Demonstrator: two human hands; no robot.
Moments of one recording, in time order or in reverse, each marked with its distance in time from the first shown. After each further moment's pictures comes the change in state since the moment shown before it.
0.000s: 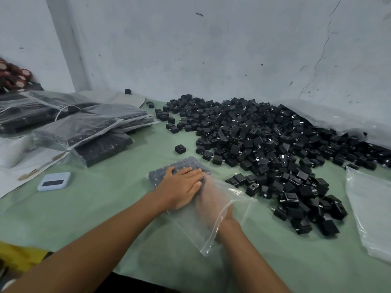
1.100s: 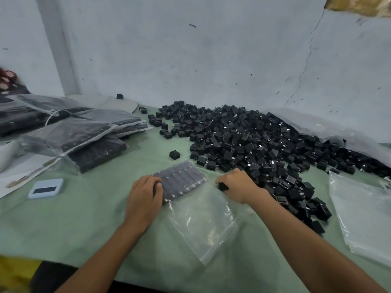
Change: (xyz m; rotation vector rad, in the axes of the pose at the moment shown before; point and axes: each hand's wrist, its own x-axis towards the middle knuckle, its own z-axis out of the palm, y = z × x) left_hand -0.056 -0.026 0.009 -0.412 0.607 -0.449; right_hand 0.023 0.067 -0.089 -0.409 -0.118 -0.119
